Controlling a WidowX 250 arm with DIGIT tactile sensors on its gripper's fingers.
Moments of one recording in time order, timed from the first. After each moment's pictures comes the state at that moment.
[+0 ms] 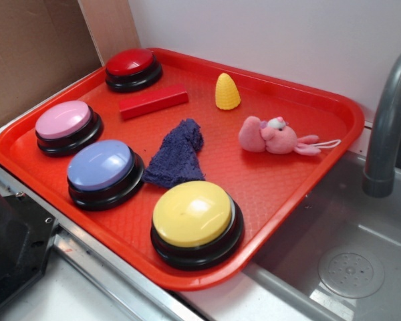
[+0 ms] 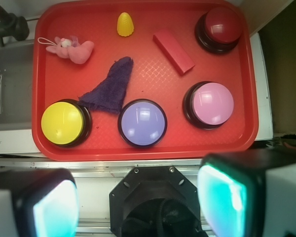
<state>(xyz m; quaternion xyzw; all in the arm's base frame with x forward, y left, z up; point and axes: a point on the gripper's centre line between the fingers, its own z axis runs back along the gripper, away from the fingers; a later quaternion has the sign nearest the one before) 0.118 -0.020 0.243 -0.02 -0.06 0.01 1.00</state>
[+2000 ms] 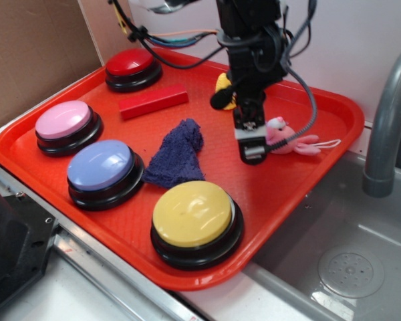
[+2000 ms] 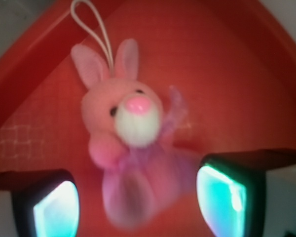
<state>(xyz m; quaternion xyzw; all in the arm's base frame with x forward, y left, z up) 0.285 -0.128 0.038 0.00 -0.04 -0.41 0.91</state>
